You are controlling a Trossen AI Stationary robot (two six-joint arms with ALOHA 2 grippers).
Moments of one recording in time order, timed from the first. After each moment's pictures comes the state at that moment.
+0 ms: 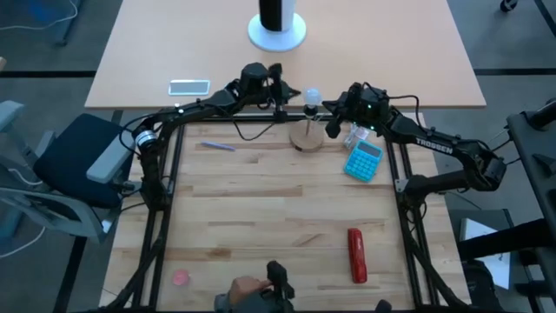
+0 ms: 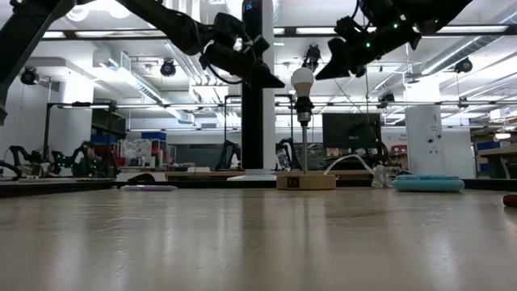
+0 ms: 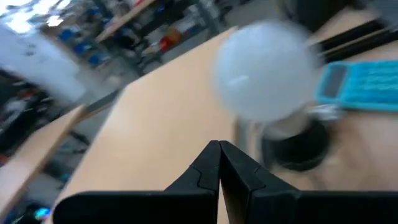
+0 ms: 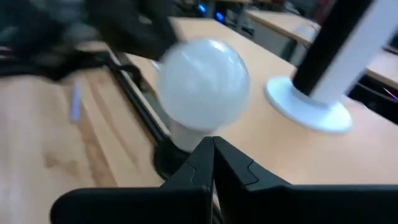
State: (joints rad) left arm 0.62 1.89 1.59 0.03 0.24 0.68; right arm -0.64 1.20 0.86 0.08 -0.03 -0.24
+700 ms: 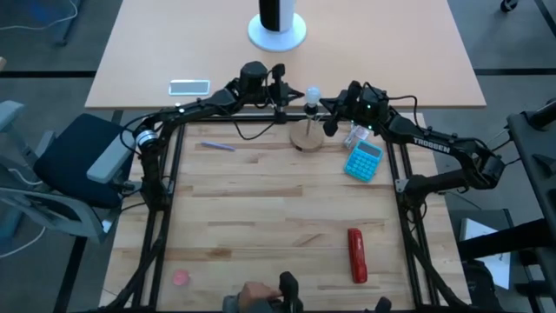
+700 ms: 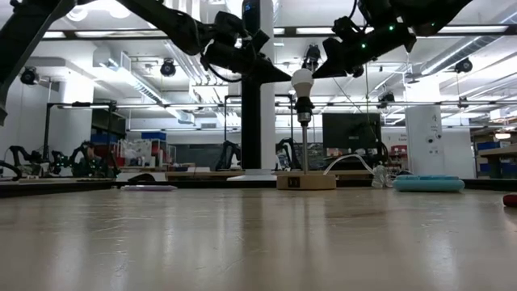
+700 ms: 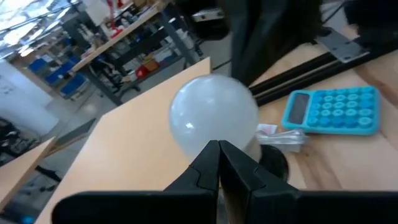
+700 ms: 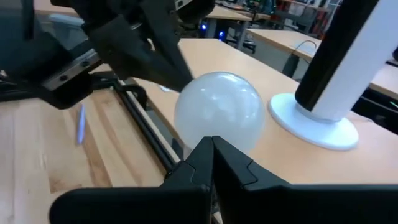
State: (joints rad) left arm 0.61 1.89 1.59 0.07 0.39 0.68; right arm -0.64 1.22 0.86 0.17 -0.02 -0.21
